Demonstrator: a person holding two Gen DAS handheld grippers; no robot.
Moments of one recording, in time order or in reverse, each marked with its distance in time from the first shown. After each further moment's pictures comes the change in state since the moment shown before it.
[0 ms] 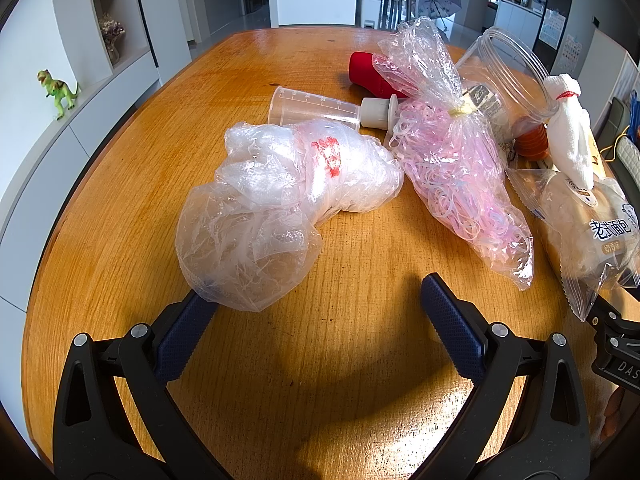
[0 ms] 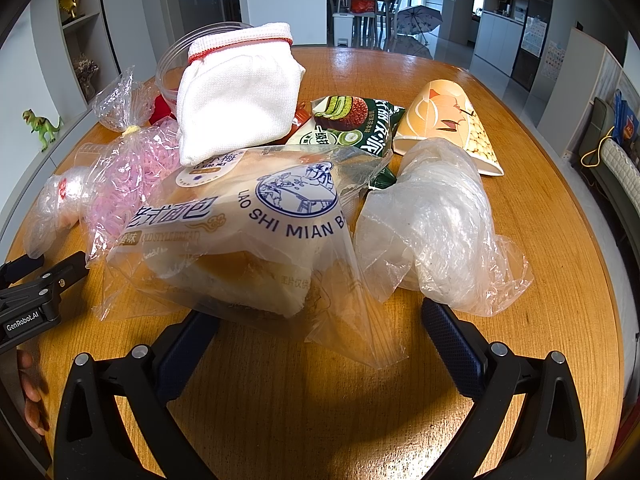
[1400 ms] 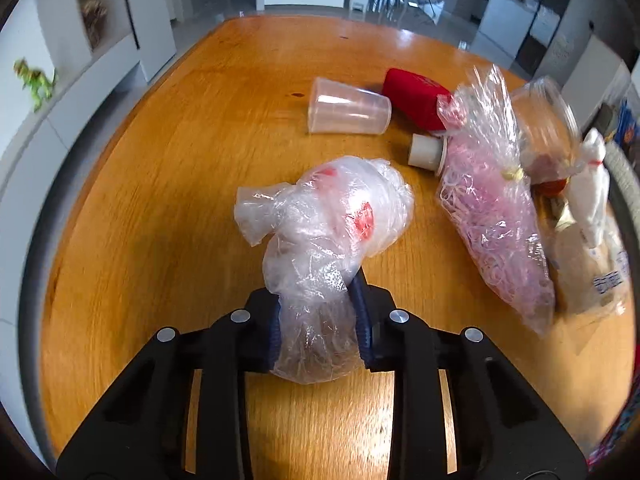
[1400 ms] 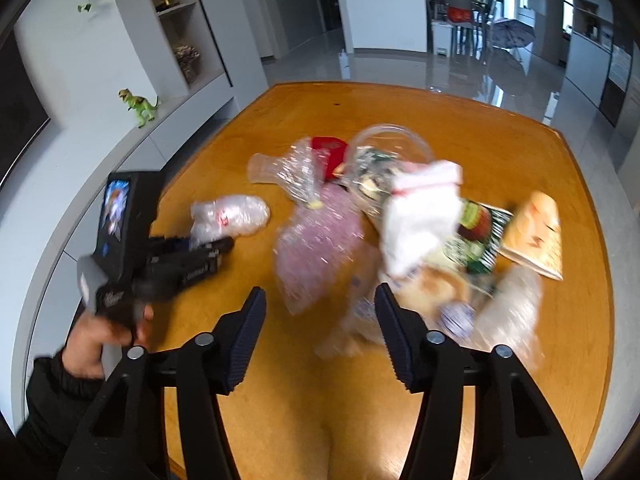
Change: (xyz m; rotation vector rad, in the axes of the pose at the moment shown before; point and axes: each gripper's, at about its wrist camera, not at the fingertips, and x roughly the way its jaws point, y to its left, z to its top) left arm 0.007 0.061 0.043 -0.029 0.082 -0.114; right arm -0.080 0.091 0.084 -0.197 0.065 0.302
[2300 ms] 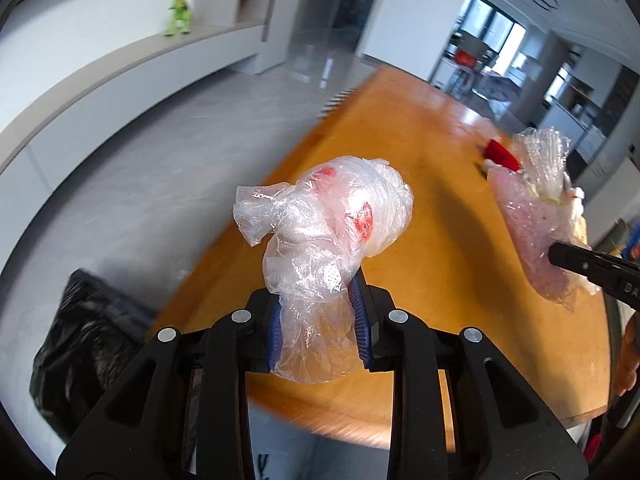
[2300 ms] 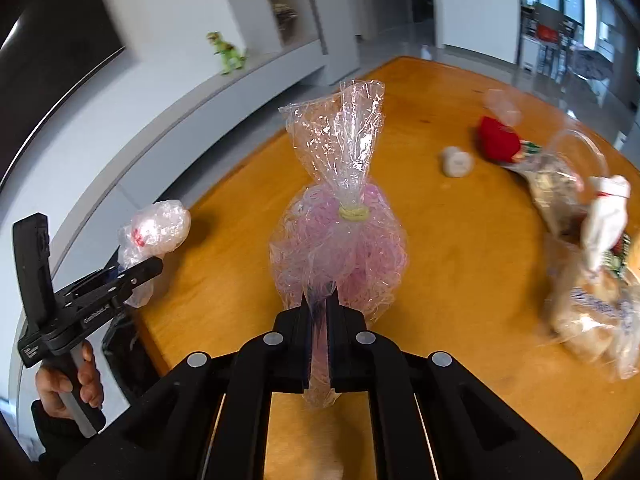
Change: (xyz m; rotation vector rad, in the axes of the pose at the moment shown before) left arm -0.151 0.137 -0.187 -0.361 -0.207 0.088; right arm 0.016 0.171 -0.067 -0.241 0.045 0.238
